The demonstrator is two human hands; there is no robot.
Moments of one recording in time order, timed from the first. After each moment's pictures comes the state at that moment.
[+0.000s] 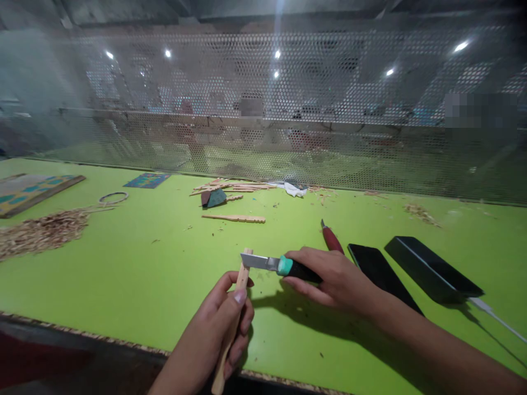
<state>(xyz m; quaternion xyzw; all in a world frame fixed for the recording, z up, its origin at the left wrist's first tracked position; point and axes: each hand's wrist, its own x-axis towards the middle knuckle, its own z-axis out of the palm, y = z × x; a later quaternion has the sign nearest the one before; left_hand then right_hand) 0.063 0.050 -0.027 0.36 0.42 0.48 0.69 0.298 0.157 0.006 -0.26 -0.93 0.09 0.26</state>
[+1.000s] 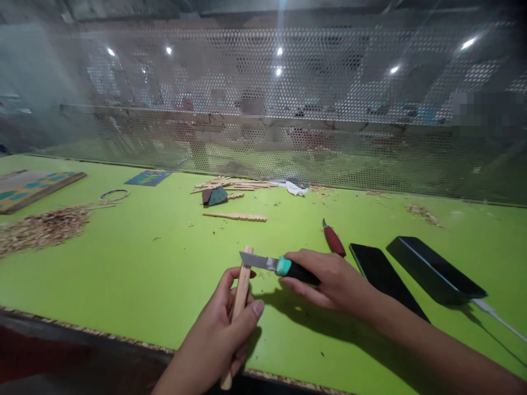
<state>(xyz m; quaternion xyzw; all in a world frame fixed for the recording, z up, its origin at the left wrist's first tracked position) 0.066 0.045 -0.017 0.43 0.48 0.44 0.63 0.297 0.157 -0.001 -0.26 -0.93 0.10 0.23</state>
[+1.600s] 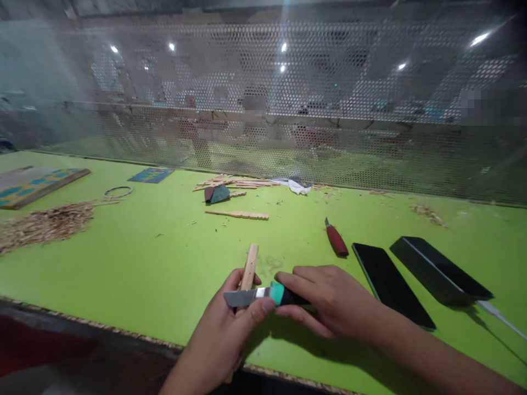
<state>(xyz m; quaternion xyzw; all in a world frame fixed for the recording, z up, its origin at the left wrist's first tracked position) 0.071 0.050 -0.012 0.48 0.52 0.46 0.53 0.284 0.131 0.007 -0.21 -0.96 0.03 0.16</state>
